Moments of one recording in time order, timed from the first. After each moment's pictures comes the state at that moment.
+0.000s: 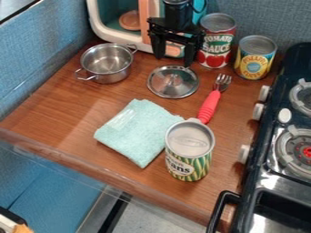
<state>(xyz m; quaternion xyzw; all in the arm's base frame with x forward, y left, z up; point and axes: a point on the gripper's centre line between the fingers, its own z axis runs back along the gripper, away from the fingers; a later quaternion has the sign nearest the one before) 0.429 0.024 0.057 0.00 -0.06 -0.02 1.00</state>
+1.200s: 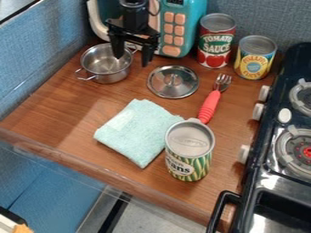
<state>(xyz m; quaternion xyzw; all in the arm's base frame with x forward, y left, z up) 0.416 0.118 0.034 0.04 -0.03 0.03 1.00</state>
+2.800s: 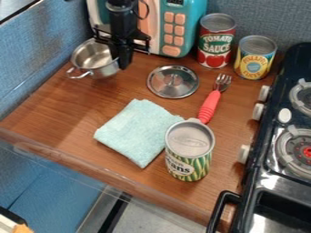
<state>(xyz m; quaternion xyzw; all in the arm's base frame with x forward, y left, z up) 0.377 0.105 0.064 0.04 -0.04 0.05 1.00</state>
